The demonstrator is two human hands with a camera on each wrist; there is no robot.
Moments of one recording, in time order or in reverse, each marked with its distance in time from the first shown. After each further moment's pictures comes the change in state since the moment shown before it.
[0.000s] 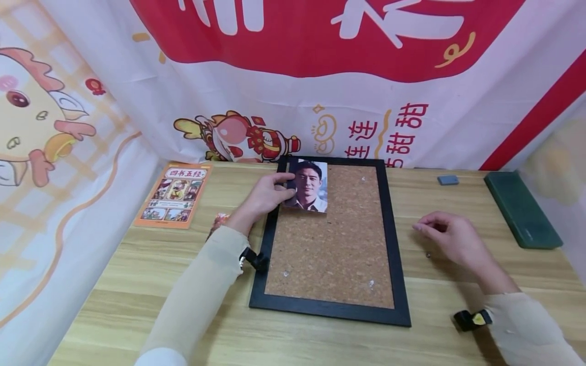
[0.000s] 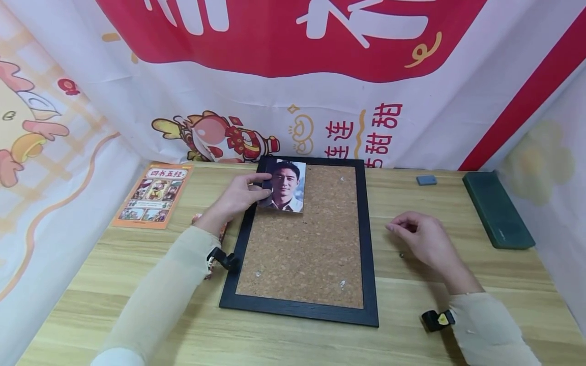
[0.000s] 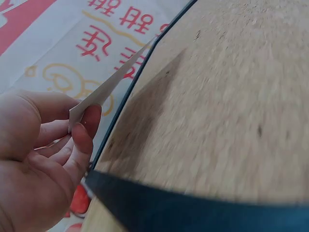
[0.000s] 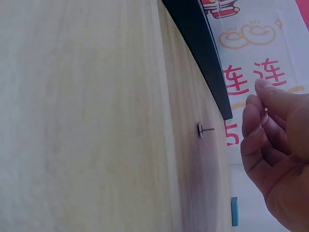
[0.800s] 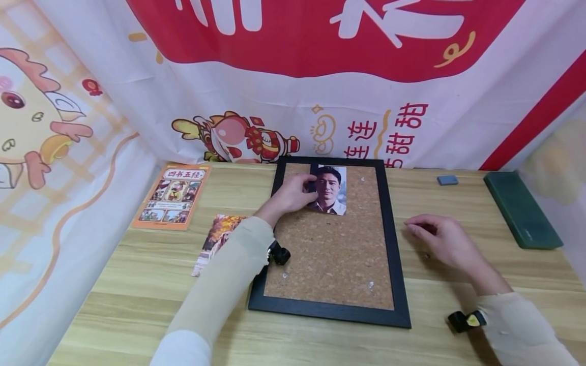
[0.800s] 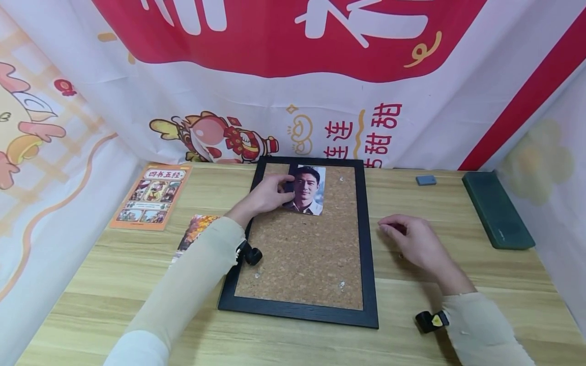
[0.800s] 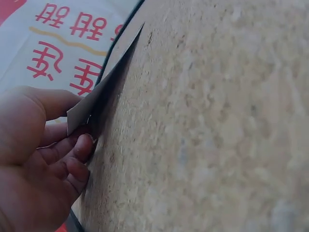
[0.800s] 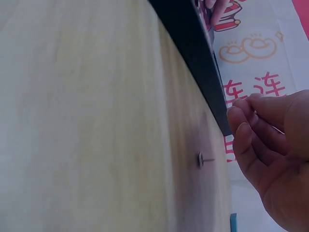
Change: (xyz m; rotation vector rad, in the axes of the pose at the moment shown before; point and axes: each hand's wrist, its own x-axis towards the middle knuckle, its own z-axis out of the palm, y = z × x) left_hand 0.036 0.012 0.047 0.359 -0.074 0.167; right_hand 0.002 -0.014 0.007 0.011 -0.057 -0.071
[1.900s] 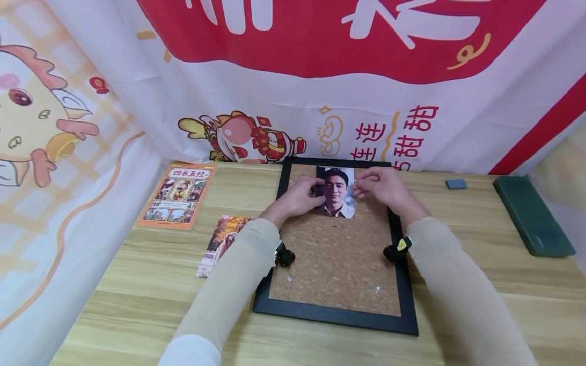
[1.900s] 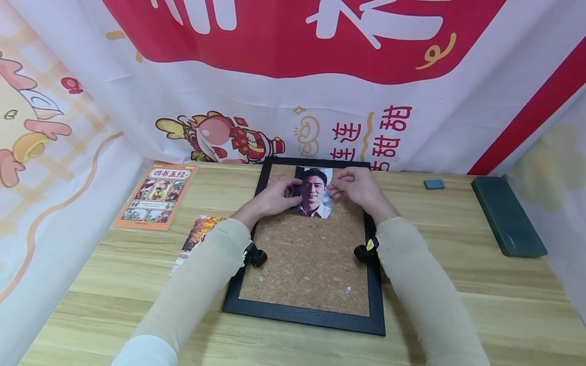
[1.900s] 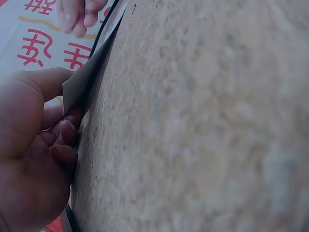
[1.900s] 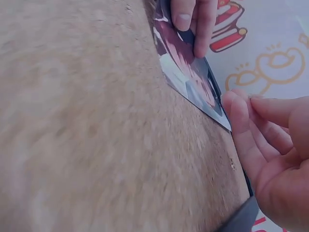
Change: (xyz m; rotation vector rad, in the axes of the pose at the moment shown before) left_hand 0.009 -0.014 0.005 0.062 -0.042 0.057; right_hand 0.146 -0.082 0.034 0.578 -0.117 0.105
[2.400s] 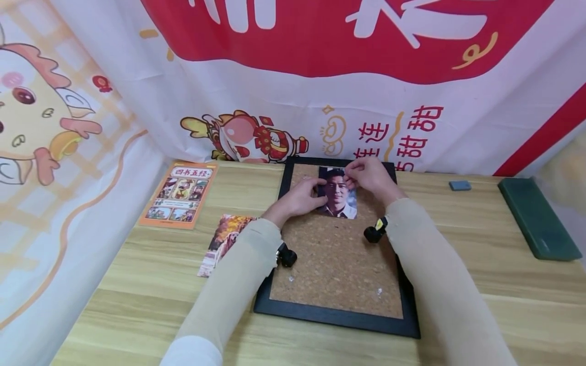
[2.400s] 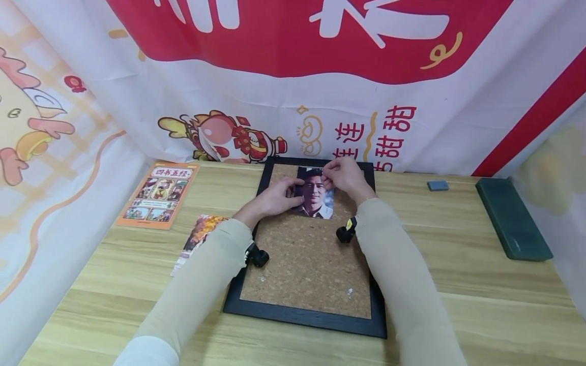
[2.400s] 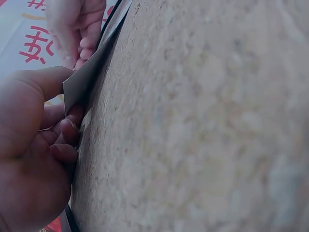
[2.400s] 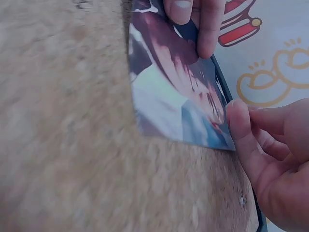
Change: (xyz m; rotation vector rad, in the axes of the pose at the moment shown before) left_hand 0.012 -0.017 0.005 -0.029 -0.027 -0.025; right_hand 0.045 -0.016 0.022 -0.075 -0.016 0.028
